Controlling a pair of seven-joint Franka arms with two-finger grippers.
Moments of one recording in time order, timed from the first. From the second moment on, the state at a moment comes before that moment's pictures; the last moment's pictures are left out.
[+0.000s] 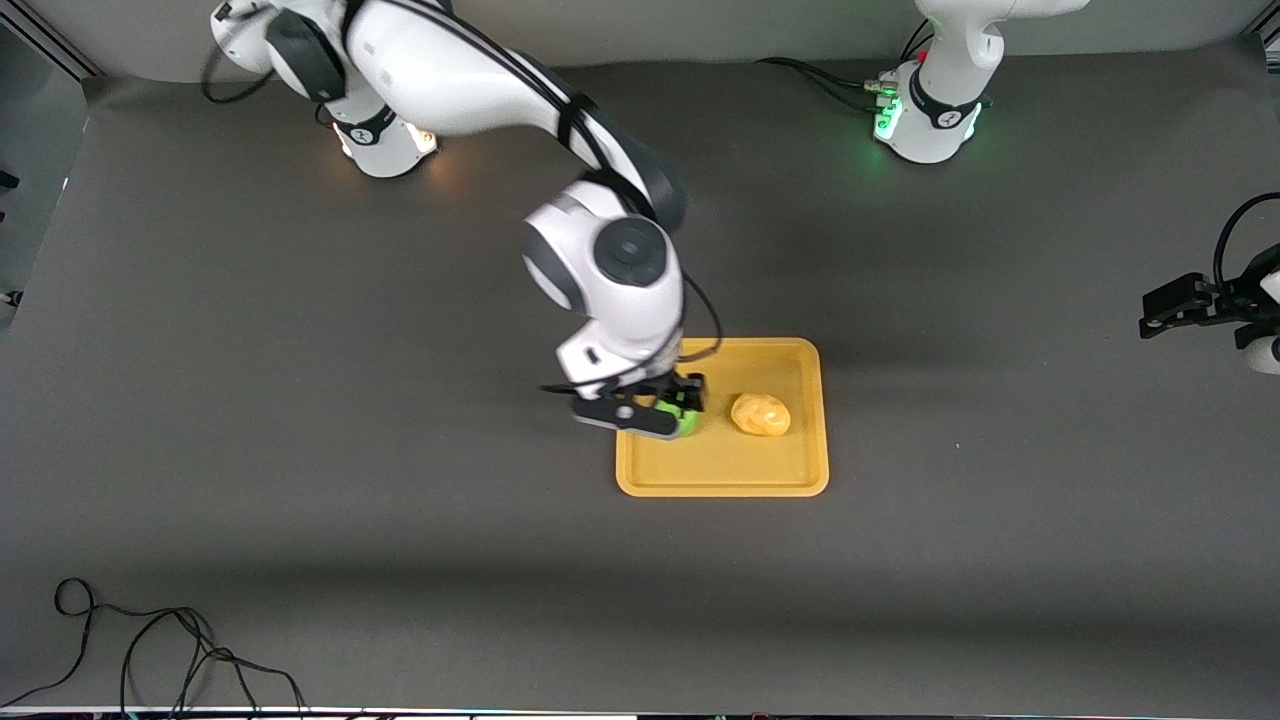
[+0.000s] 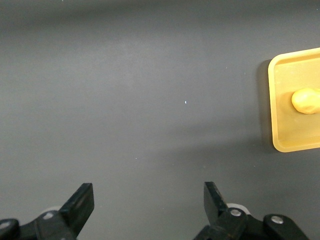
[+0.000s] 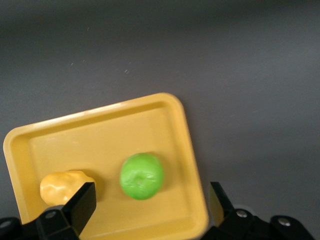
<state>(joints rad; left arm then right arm) 0.00 0.11 0.07 -1.55 0.02 1.64 0.22 0.74 0.80 -0.09 -0.96 -0.02 1.83 0.94</state>
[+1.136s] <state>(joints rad) 0.01 0.11 0.07 -1.55 0.02 1.65 0.25 0.17 0.06 -0.10 -1.54 -0.02 1.64 0.06</state>
